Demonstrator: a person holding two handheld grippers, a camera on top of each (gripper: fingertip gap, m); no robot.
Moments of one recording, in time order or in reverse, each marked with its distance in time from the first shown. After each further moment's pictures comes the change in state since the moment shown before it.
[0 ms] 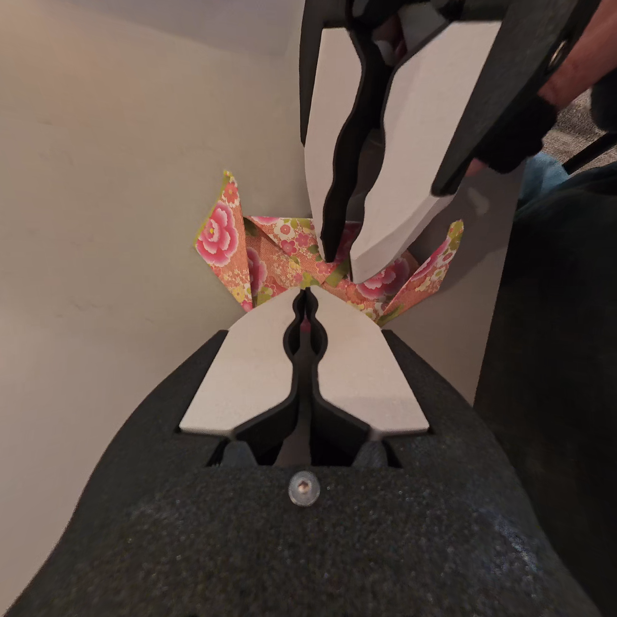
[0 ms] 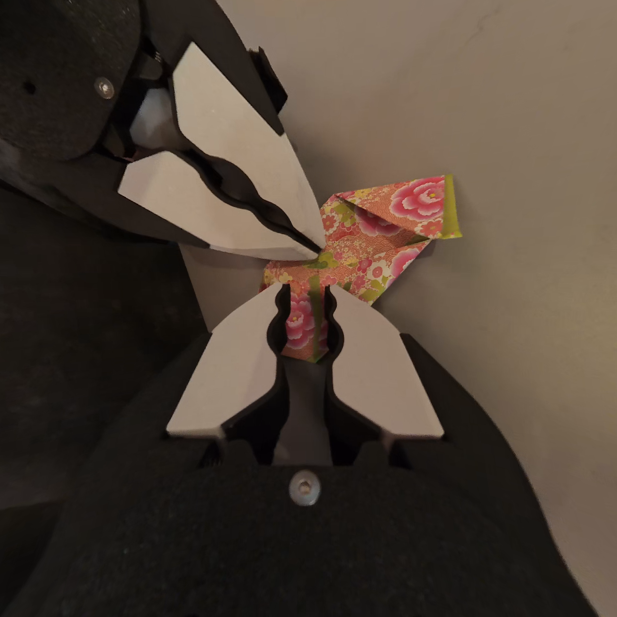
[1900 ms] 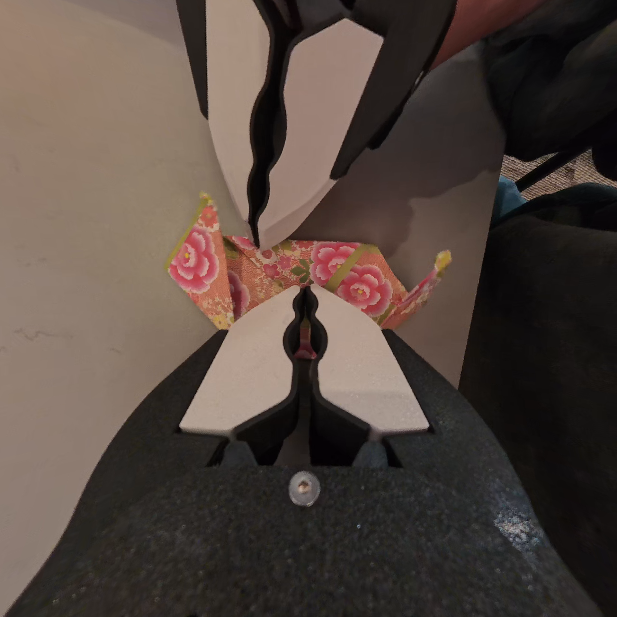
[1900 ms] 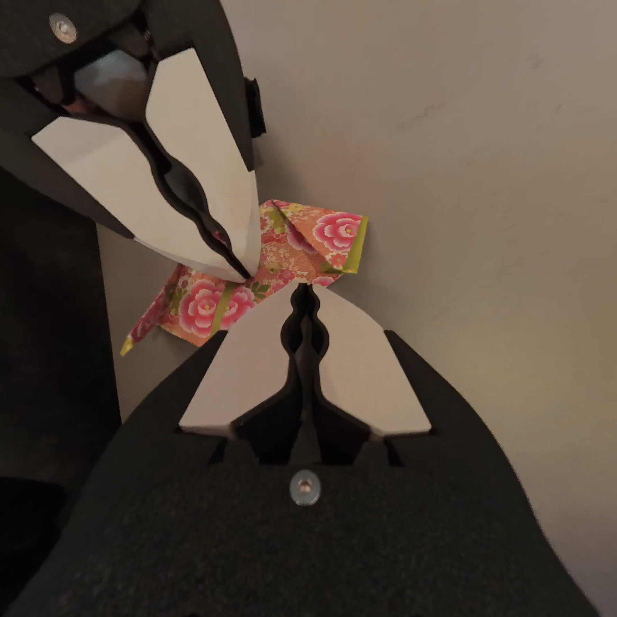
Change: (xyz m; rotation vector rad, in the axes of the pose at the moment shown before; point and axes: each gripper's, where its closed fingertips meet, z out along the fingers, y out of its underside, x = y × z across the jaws) left arm 0.008 -0.009 0.012 -0.010 0.091 -0.063; right arm 0.045 -0.014 -0.009 -0.067 0.093 -0.380
